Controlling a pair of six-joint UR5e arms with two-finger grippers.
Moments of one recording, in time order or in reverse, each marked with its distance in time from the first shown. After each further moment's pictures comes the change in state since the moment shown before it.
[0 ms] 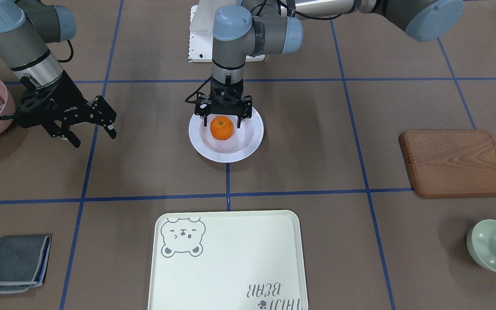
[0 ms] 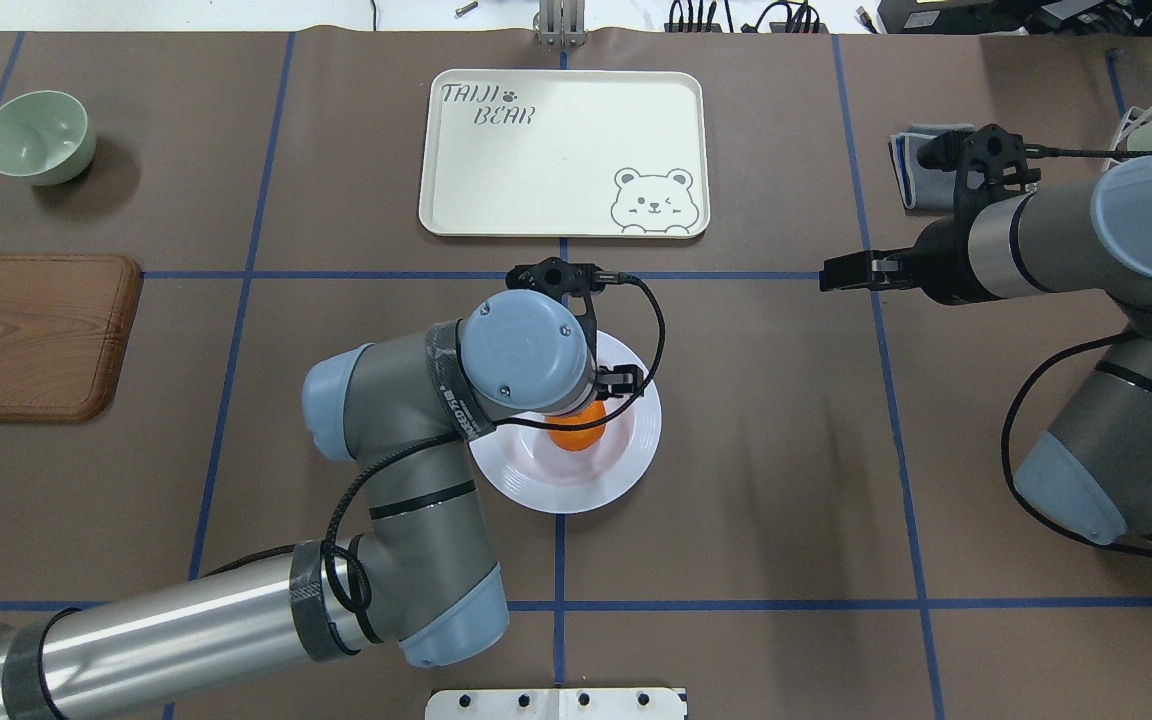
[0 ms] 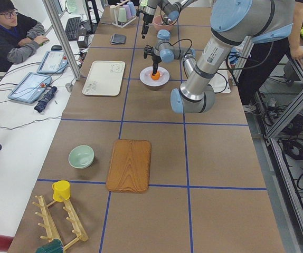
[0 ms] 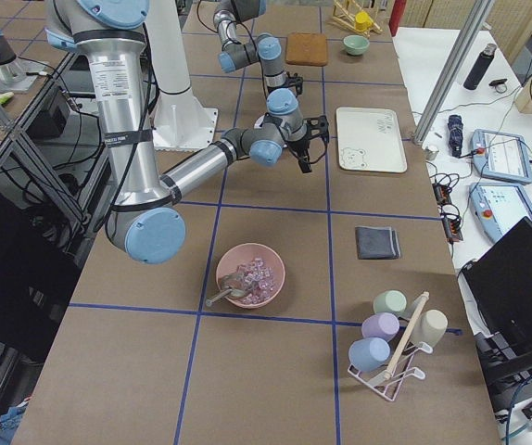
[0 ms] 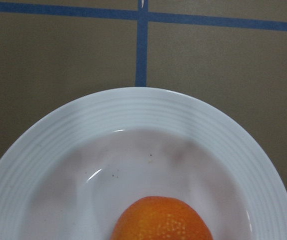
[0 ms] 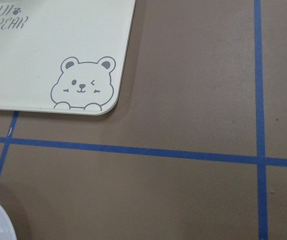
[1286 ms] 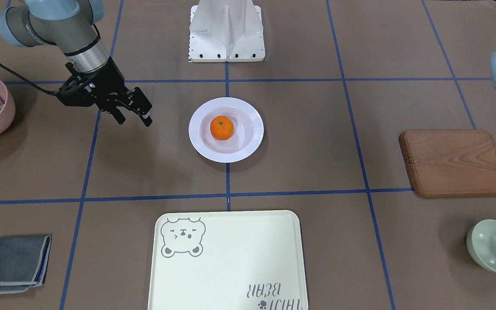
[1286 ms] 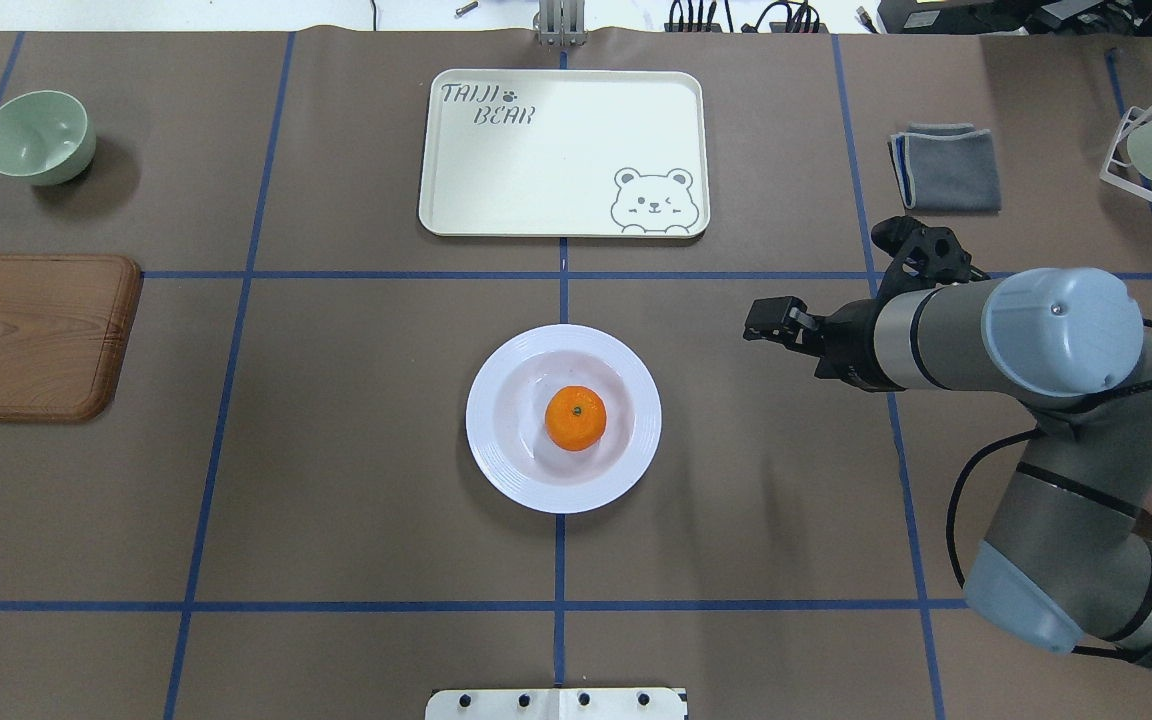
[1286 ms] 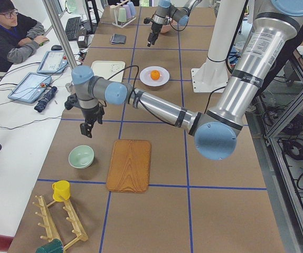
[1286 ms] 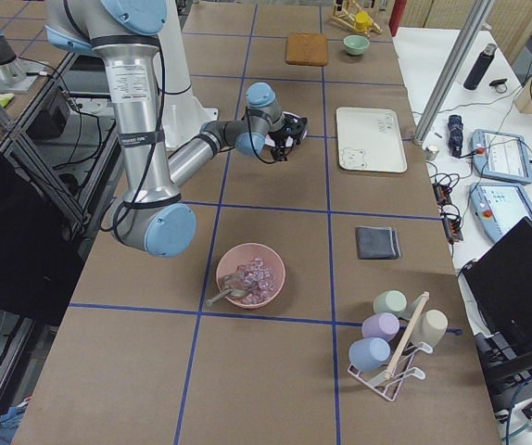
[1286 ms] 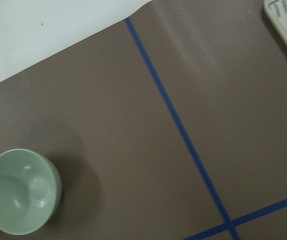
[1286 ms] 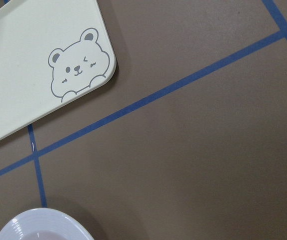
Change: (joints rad) left arm -0.999 0.444 0.100 0.200 -0.570 1.278; right arm -0.209 0.014 0.054 -0.001 -0.188 0.591
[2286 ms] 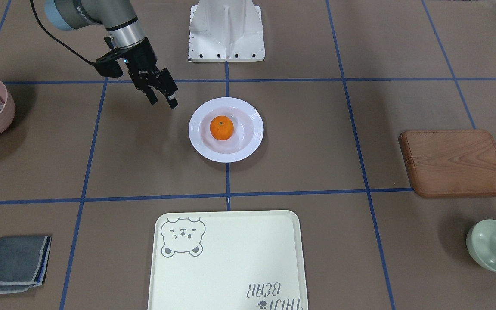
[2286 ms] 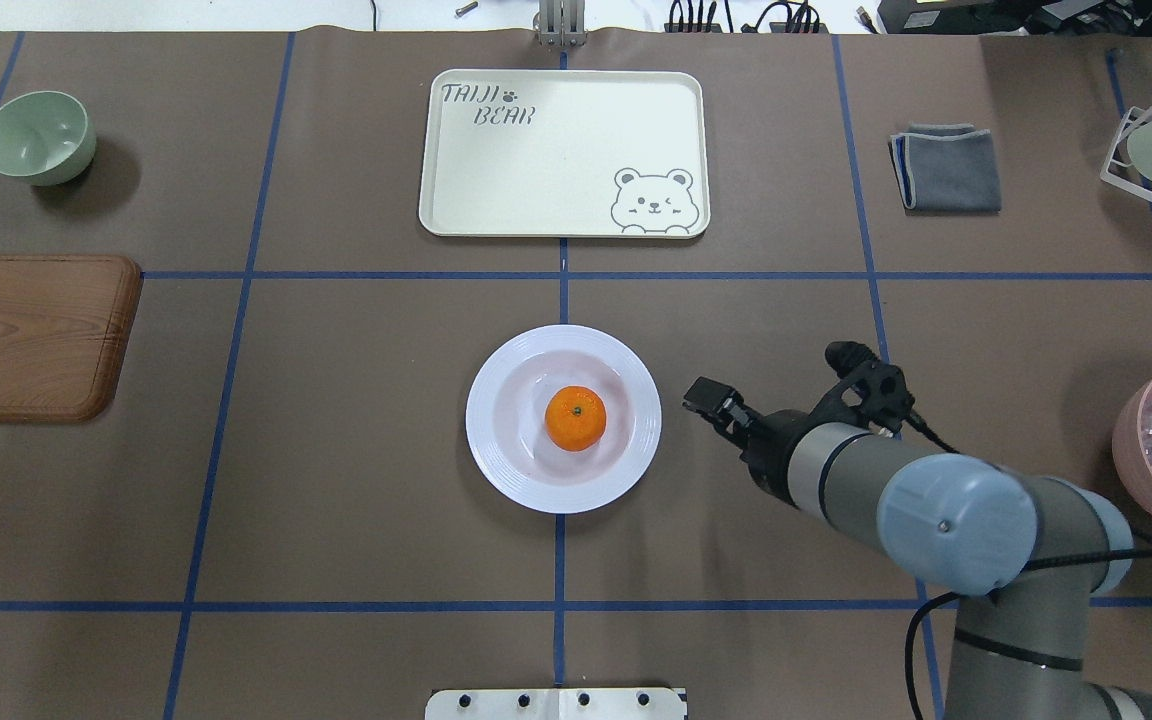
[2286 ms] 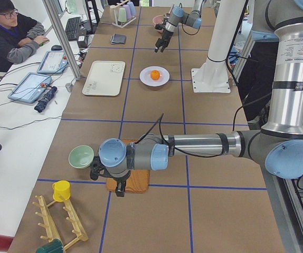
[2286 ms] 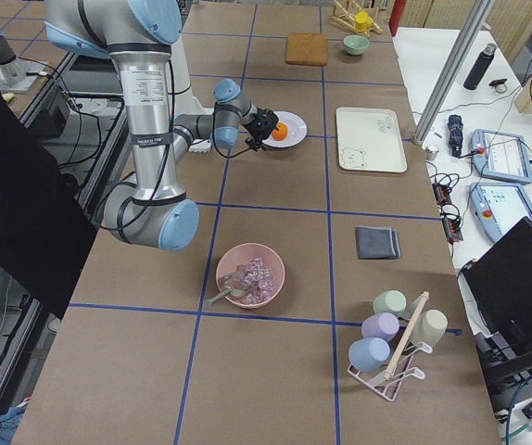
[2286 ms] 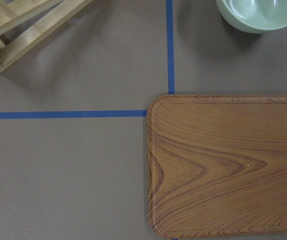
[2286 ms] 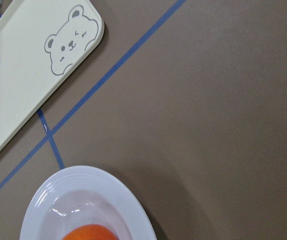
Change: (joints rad) left arm -0.199 0.351 -0.024 -0.107 -0.212 0.048; right arm -0.299 0.019 0.035 -0.020 -0.377 0.393
